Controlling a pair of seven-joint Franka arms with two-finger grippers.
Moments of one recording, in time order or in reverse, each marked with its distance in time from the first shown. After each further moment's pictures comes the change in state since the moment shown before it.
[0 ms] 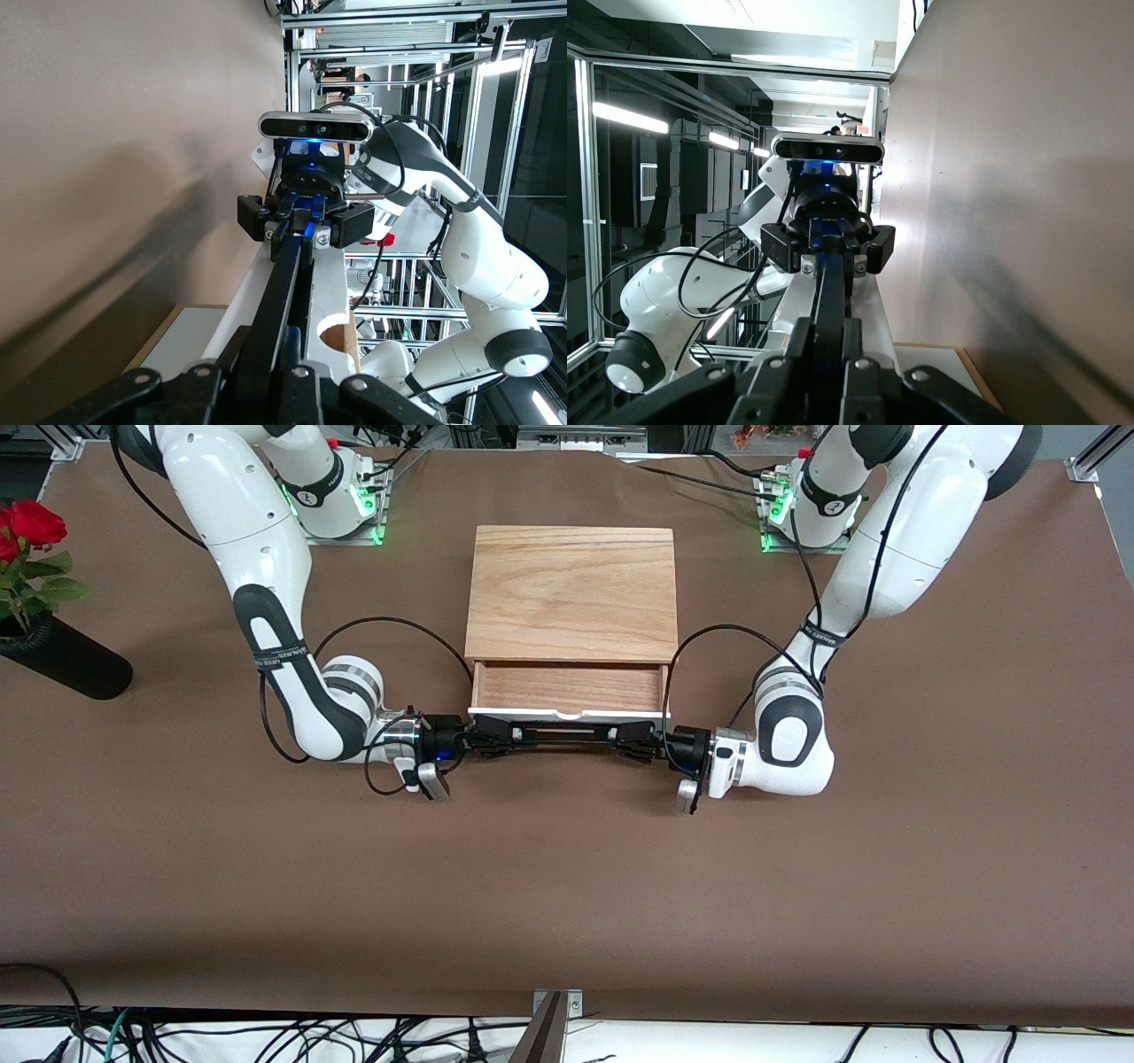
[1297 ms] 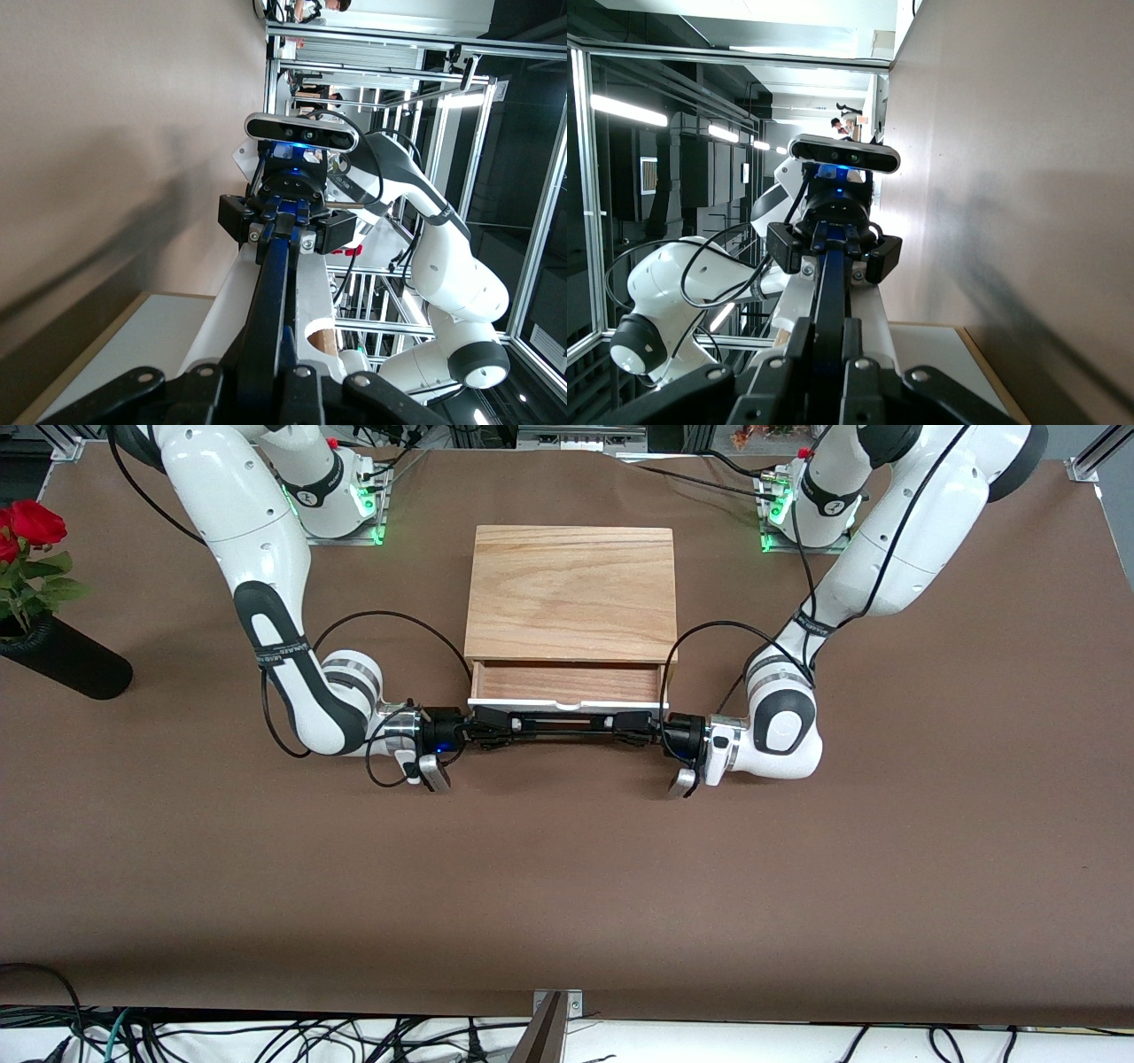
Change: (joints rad) left arm 0.044 -0.001 -0.063 -0.101 -0.090 -0.018 0.026; right arm 0.000 -0.030 0.002 -0.065 -0.010 -0.017 -0.022
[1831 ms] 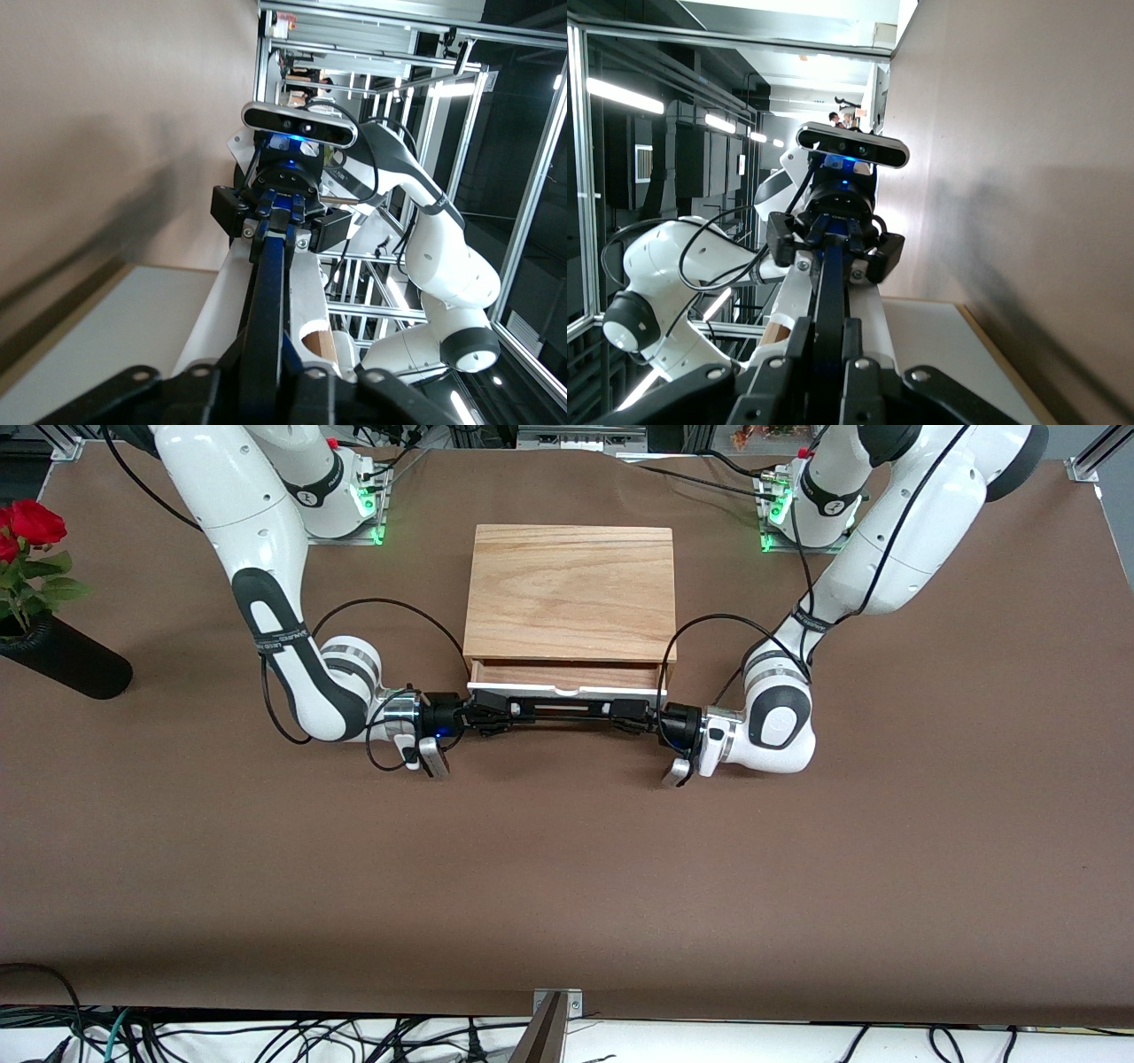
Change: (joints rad) left arm 0.003 -0.003 -0.028 -0.045 0.000 -0.039 0.007; right arm -0.001 -0.061 0.018 -0.102 0.000 0.005 -0.069
